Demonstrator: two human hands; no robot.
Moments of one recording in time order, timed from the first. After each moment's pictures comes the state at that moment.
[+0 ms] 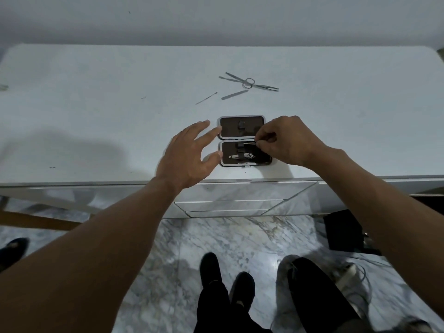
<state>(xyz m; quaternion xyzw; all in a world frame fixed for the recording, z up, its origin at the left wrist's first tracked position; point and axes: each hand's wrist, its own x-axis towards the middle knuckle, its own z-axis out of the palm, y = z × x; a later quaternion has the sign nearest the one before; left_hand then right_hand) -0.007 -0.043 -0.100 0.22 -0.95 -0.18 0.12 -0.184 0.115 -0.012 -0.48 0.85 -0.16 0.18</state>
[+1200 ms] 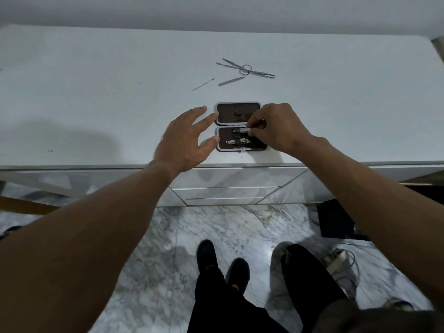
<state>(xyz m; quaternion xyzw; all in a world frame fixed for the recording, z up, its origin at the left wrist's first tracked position) -0.007 -0.044 -0.101 0.22 -0.95 -0.18 0.11 -0.180 0.111 -0.027 -0.48 0.85 -0.19 0.16</state>
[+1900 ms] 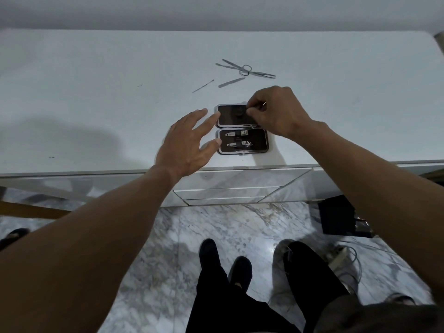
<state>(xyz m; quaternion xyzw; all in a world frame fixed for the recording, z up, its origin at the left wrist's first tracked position) -0.005 -0.044 -0.100 0.21 -0.96 -0.16 0.10 -0.195 0.087 -0.016 -0.46 0.85 -0.21 0.13</state>
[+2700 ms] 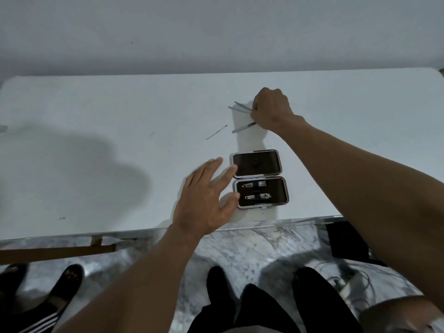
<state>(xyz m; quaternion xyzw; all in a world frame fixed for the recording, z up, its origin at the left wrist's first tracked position) -0.008 -0.042 -0.093 0.22 -0.95 -0.19 0.10 -0.270 -0.040 -0.035 -0.35 0.92 -0.10 0.12</state>
